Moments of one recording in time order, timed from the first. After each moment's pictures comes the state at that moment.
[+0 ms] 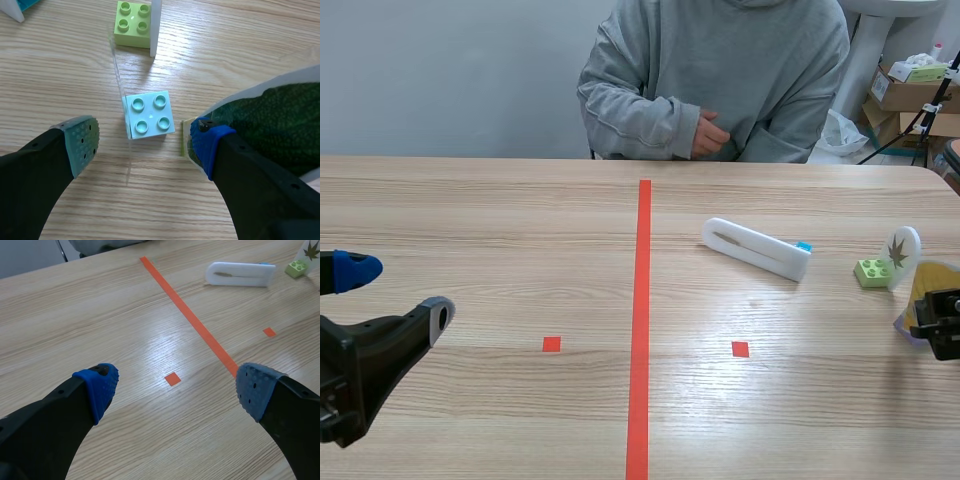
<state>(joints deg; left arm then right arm) 45.9 -26.4 -14.2 120.0 -23.5 -27.4 5.4 -7.1 20.5 21.8 74.9 5.7 26.4 -21.4</state>
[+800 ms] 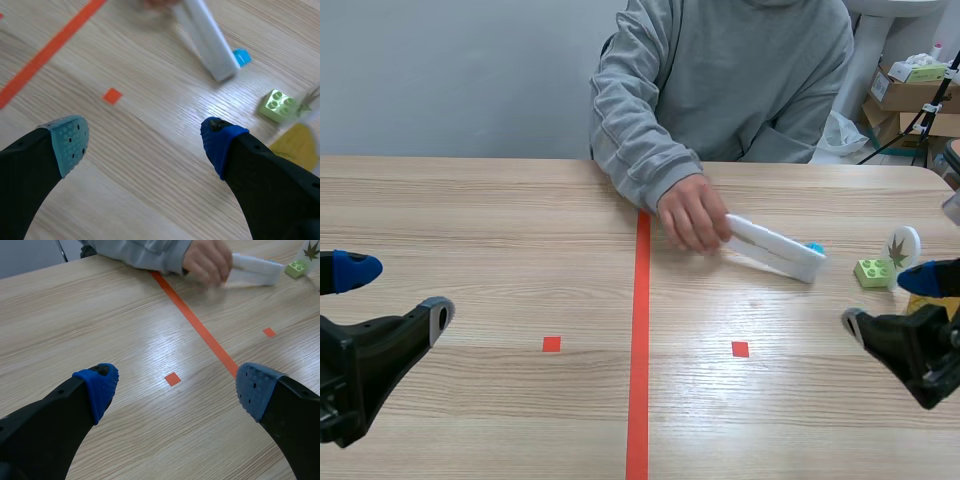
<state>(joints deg) 45.9 -26.4 -14.2 120.0 -23.5 -27.4 5.2 -28.7 21.3 21.8 107.2 19.4 45.5 -22.7</state>
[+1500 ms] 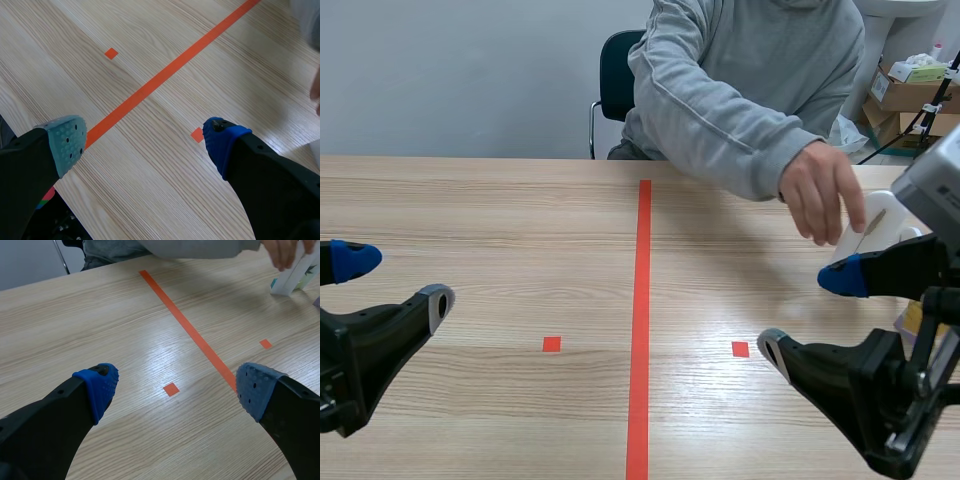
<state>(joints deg) 45.9 -26.4 -14.2 120.0 -24.1 -27.4 3.0 -38.2 20.8 15.4 124.5 25.4 45.3 -26.7</state>
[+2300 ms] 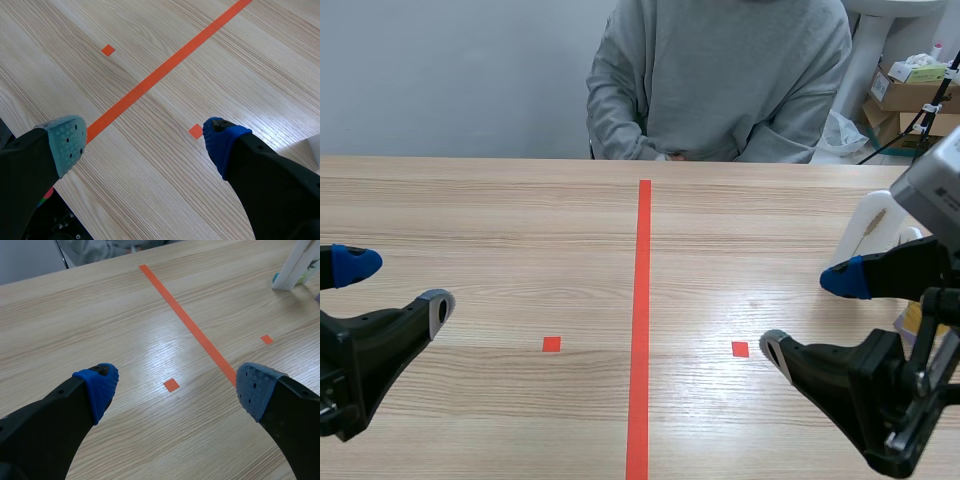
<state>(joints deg) 45.9 -26.4 -14.2 120.0 -24.1 -27.4 4.1 -38.2 20.8 15.4 124.5 25.4 45.3 -27.4</state>
